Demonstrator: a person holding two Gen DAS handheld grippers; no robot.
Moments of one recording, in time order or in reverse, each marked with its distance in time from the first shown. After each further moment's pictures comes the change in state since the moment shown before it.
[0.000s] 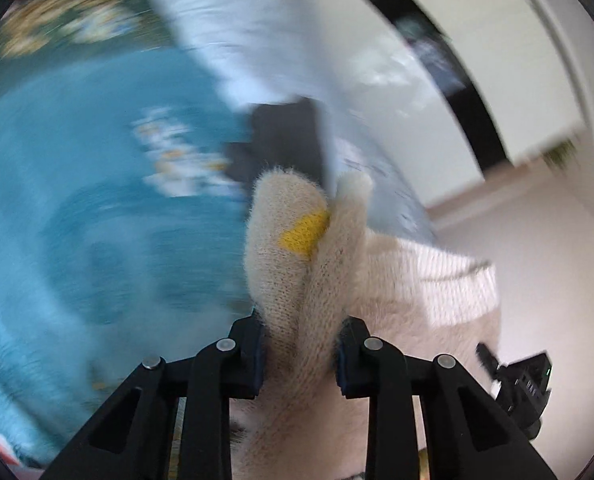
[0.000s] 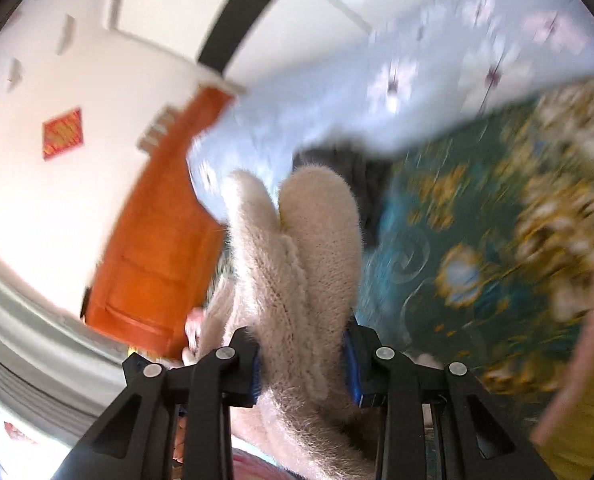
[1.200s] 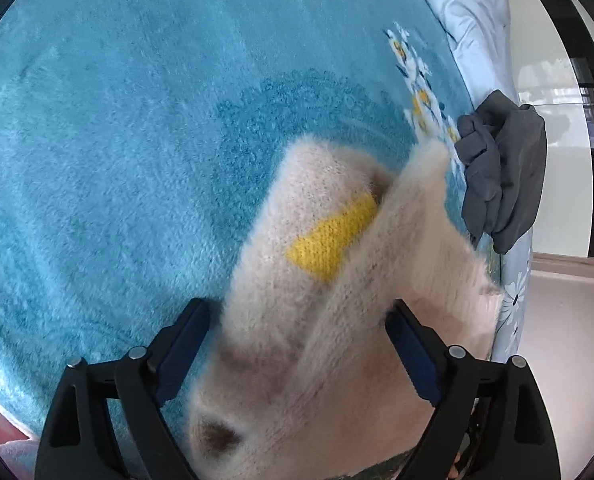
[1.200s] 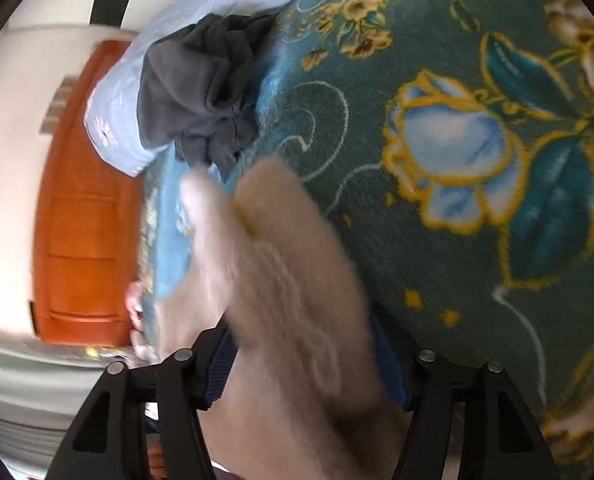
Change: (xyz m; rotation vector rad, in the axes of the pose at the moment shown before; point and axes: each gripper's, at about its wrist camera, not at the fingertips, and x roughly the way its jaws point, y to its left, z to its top) left arm 0.046 0.227 -0.022 -0.533 0.196 0.351; right arm 0.228 -0.131 -0.061 0.240 0.365 -0.134
